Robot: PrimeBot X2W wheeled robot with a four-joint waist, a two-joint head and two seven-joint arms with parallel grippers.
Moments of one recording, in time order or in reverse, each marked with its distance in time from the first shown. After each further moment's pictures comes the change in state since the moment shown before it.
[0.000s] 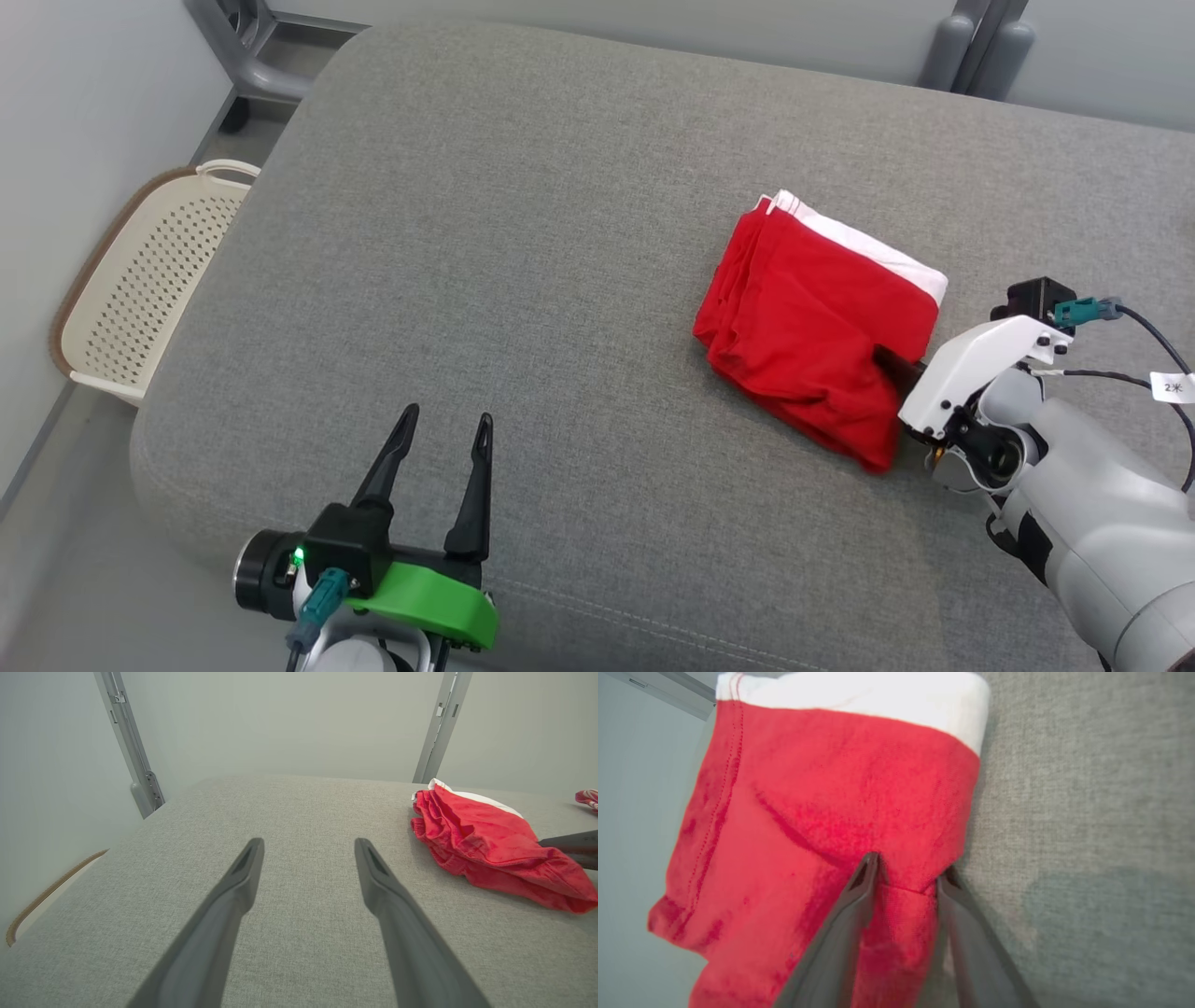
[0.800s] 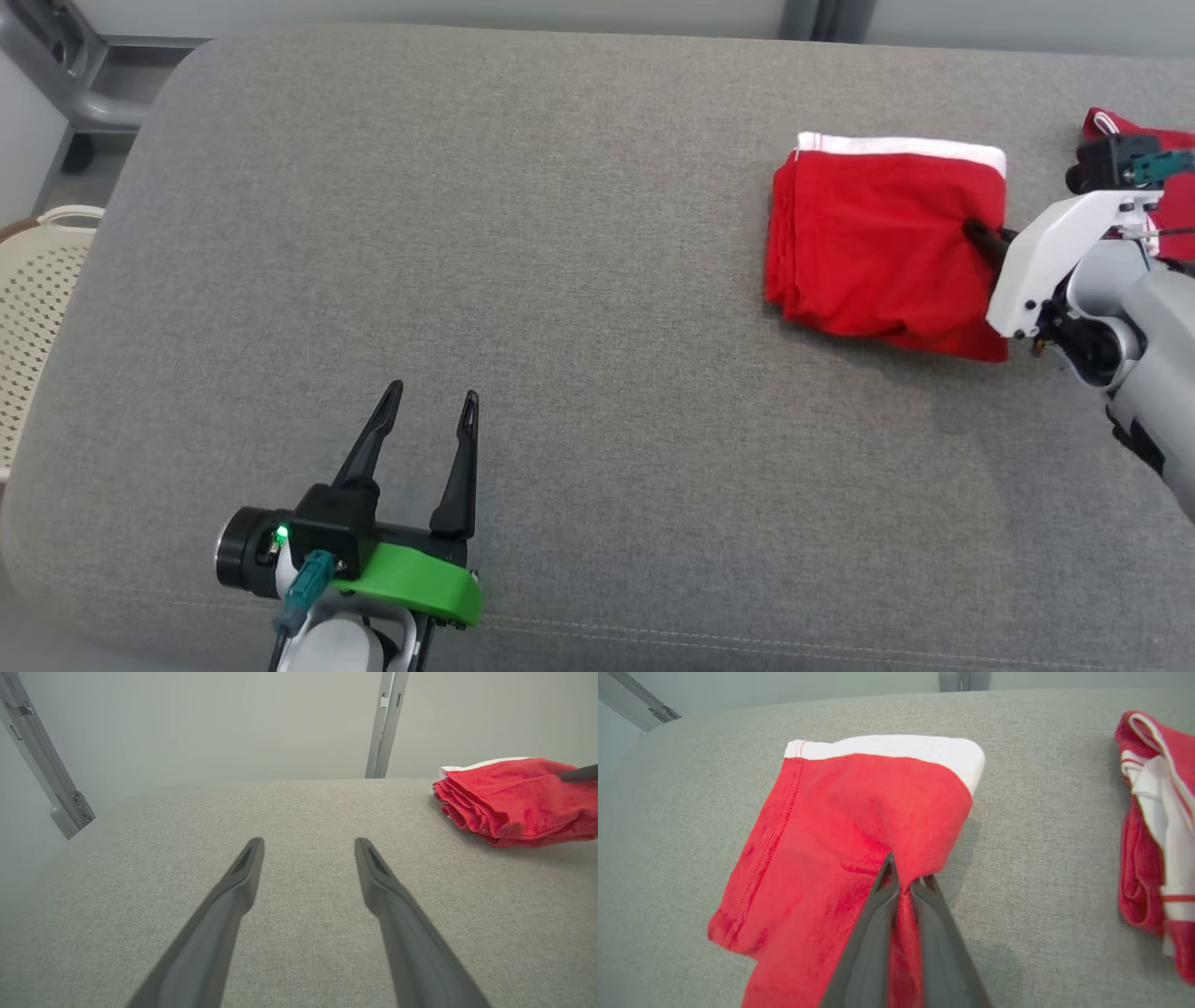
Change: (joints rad) left arm -0.025 0.000 0.030 -0.007 0.029 -0.013 0.000; right arm -0.166 -0.199 0.194 -0.146 -0.125 0.000 -0.021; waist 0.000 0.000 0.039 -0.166
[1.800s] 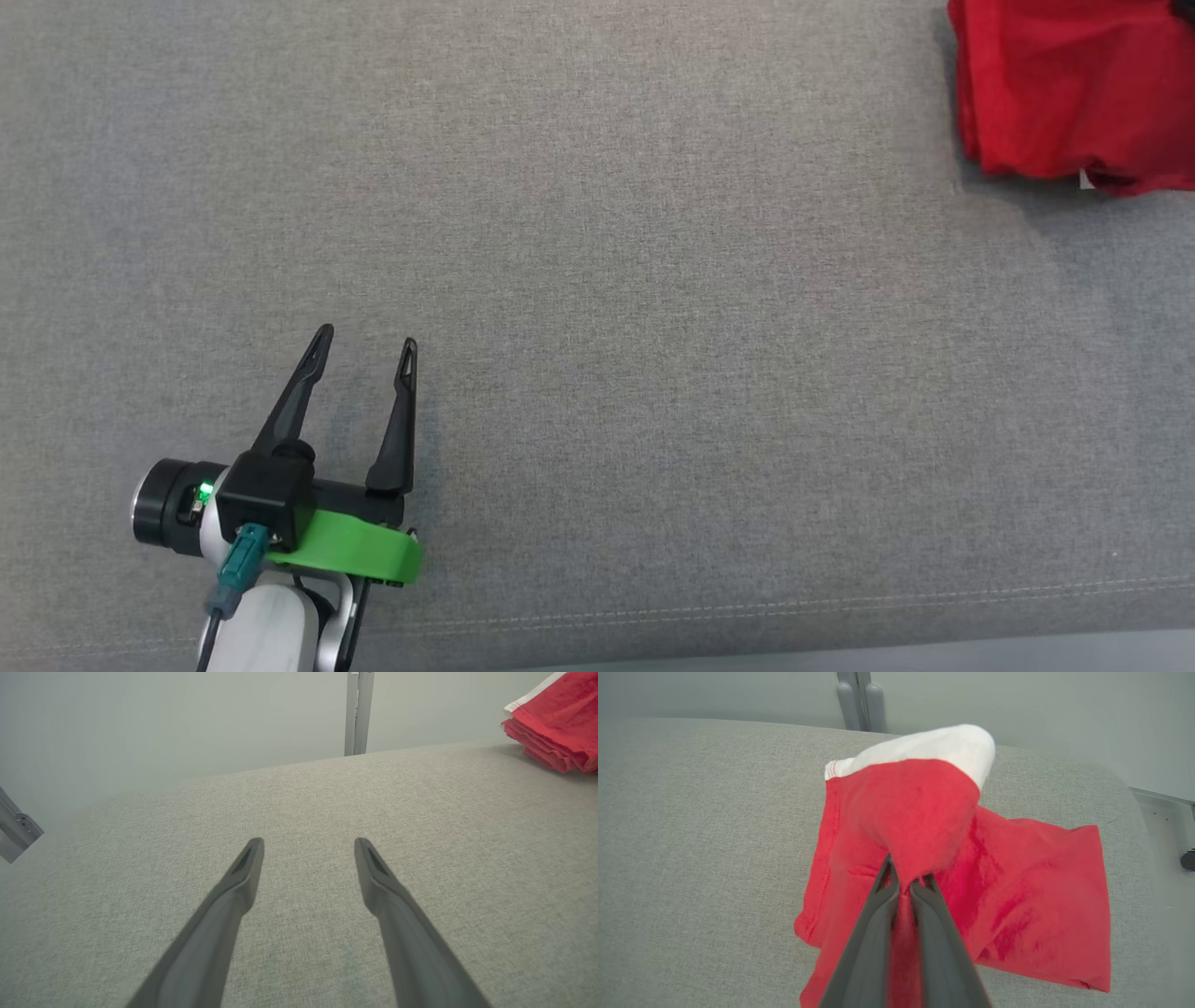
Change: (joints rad) left arm -0.047 0.072 0.067 -0.079 0.054 -0.022 0.000; right arm -0.351 -0.342 0.130 -0.219 0.037 0.000 0.276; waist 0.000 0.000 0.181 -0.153
